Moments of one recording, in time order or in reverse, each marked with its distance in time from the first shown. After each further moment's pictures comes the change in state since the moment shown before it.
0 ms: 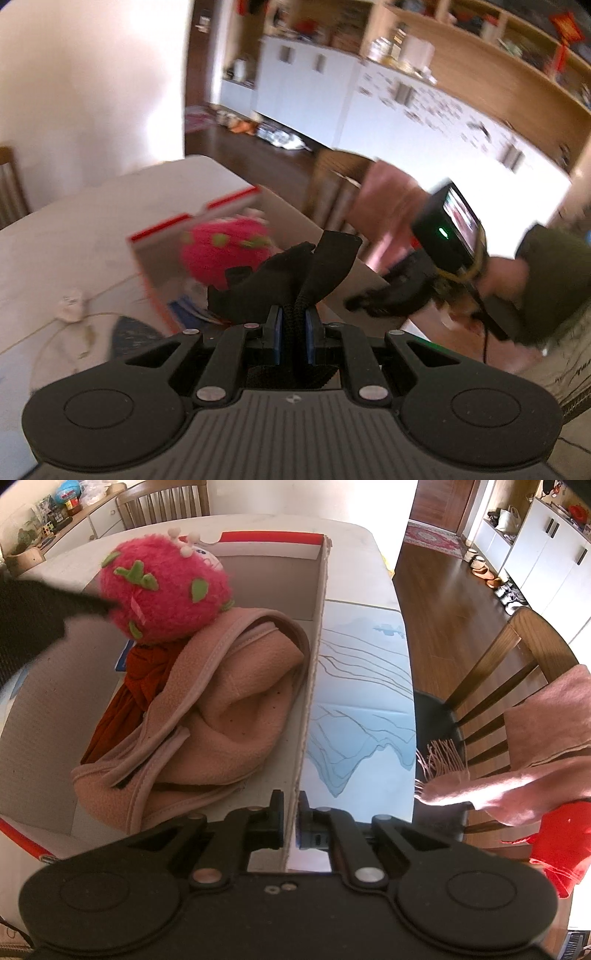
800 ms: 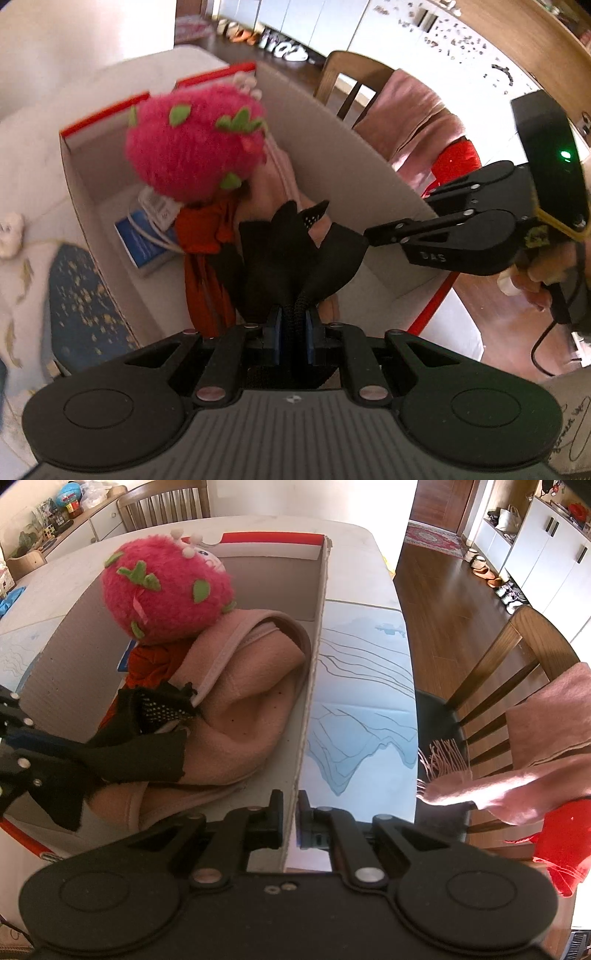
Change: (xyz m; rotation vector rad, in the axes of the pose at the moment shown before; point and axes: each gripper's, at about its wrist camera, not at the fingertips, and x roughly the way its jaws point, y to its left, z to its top) left arm 0.101 0.017 -0.018 -0.110 0.291 -0.038; right arm 0.001 -0.001 -0.002 0.006 -0.007 0.010
